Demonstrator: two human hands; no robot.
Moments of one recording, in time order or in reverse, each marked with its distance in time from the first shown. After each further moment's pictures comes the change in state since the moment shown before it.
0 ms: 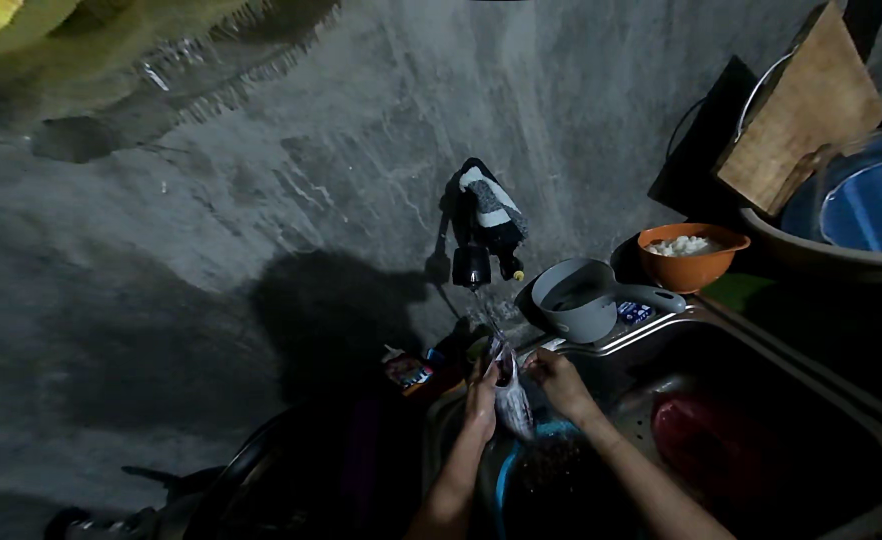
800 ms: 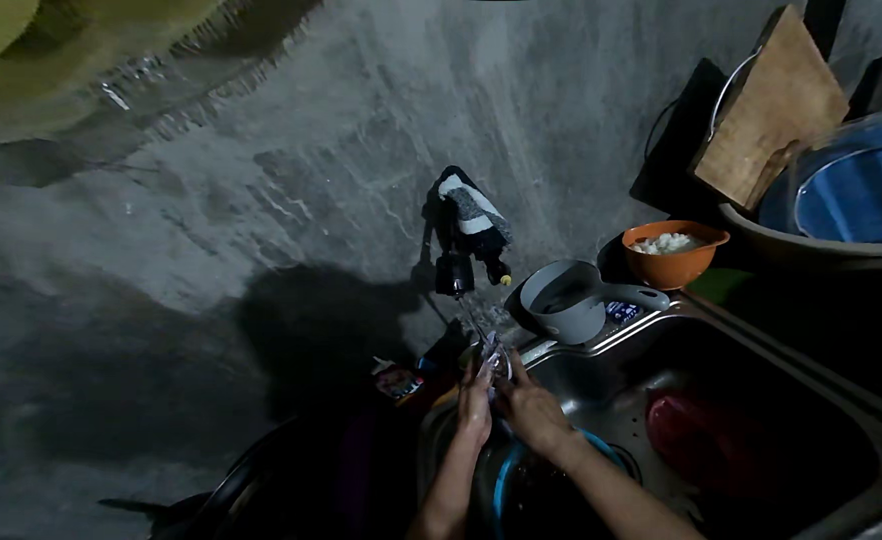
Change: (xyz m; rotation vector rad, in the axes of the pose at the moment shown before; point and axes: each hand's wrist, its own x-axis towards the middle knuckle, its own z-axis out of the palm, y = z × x) left_hand 0.000 0.007 0.007 -0.036 -0.026 0.045; right_hand -0.004 -0.004 0.032 -0.595 -0.205 -0.011
